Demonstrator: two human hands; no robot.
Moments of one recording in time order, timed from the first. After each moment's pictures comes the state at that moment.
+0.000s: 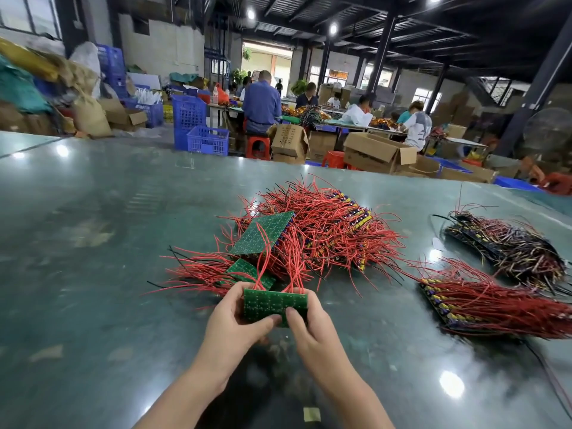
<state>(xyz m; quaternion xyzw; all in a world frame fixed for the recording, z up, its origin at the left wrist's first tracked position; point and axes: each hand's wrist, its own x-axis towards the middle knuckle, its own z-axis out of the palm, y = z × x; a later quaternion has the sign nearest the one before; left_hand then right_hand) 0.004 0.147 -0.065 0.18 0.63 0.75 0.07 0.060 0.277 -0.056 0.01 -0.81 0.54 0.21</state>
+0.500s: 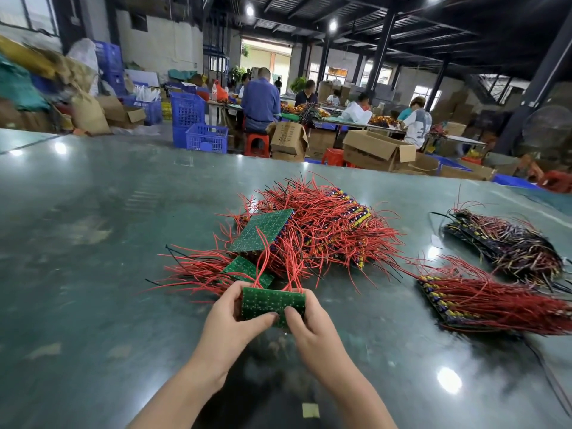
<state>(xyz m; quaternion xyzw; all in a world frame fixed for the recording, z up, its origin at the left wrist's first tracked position) 0.001 0.145 -0.066 0.19 0.64 0.74 0.08 0.059 0.279 -0.057 -0.02 -0.82 0.54 0.19</state>
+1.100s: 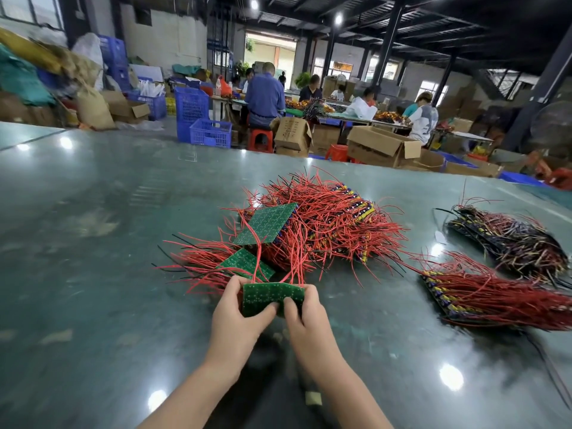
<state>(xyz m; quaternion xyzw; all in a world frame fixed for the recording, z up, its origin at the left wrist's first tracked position) 0.008 0.152 -0.075 0.15 0.68 0.71 -0.02 0.054 0.264 -0.062 -0.09 -0.82 0.53 0.20</state>
